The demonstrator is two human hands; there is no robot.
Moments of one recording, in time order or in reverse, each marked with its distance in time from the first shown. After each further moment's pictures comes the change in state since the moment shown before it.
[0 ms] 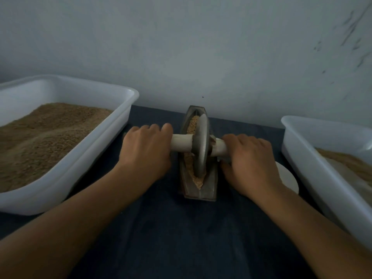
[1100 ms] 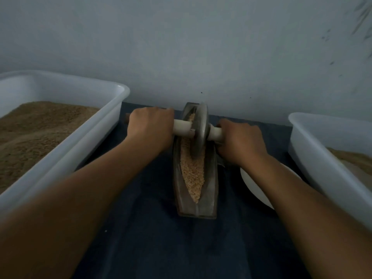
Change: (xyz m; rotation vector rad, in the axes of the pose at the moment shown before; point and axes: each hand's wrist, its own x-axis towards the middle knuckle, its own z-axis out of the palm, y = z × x) left_hand 0.078 0.004 0.025 0.068 -0.159 -0.051; right_hand 0.068 0.025 0.056 0.040 -0.161 0.098
